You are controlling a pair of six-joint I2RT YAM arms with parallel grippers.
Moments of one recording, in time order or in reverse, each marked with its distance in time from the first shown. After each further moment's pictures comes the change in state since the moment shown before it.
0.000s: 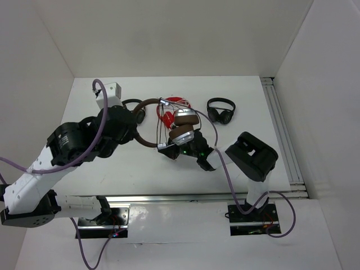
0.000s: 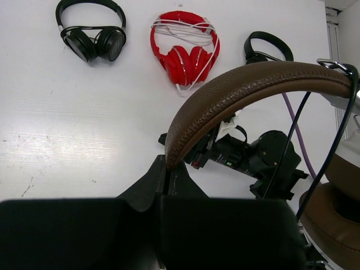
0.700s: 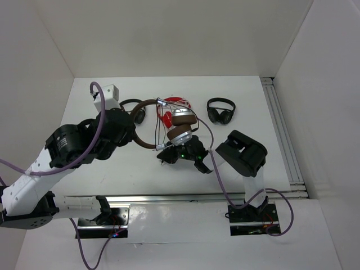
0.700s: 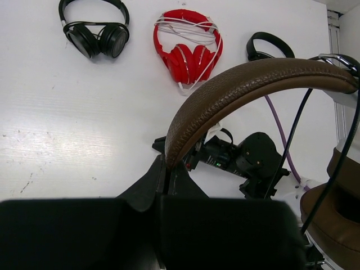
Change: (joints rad) left arm 0.000 -0.038 -0.038 -0.002 -0.006 -0.027; right arm 0.019 0.137 0.015 0.063 -0.014 0.029
